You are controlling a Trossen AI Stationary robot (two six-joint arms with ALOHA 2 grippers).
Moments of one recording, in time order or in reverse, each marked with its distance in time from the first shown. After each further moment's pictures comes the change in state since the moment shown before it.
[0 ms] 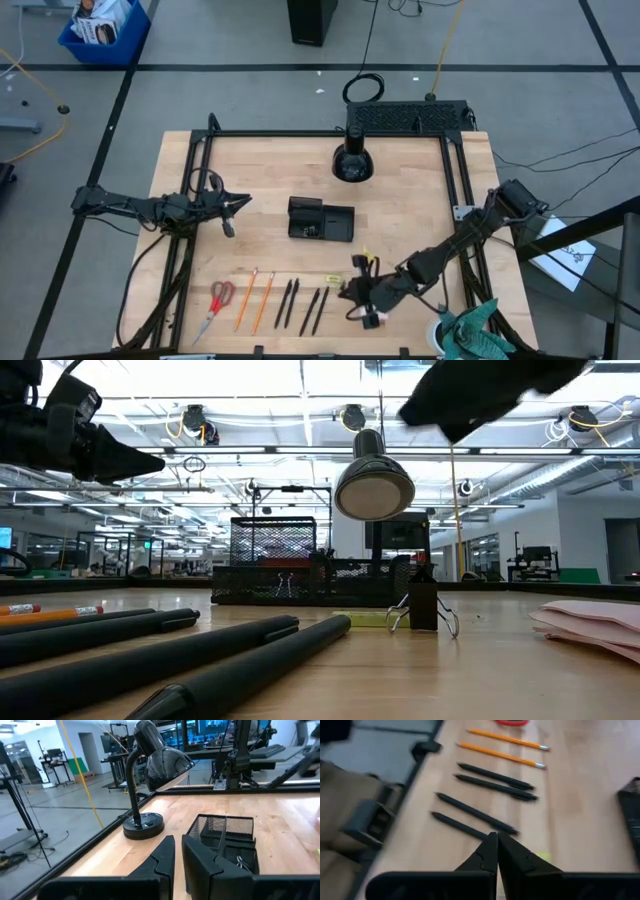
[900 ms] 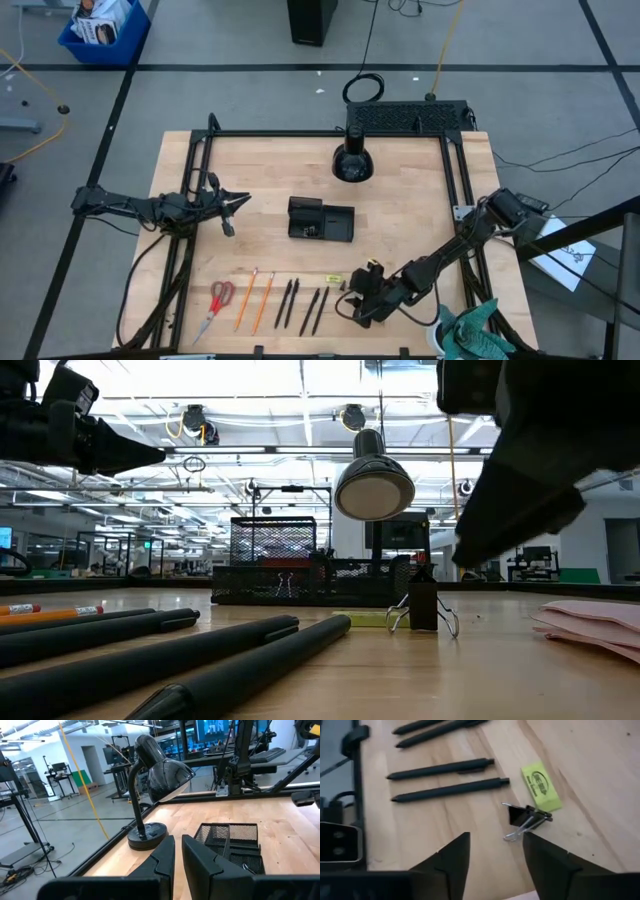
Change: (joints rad) left arm 0.000 0.000 0.000 0.053 0.000 0.070; right arm 0.022 0.113 0.000 -0.144 0.023 0.640
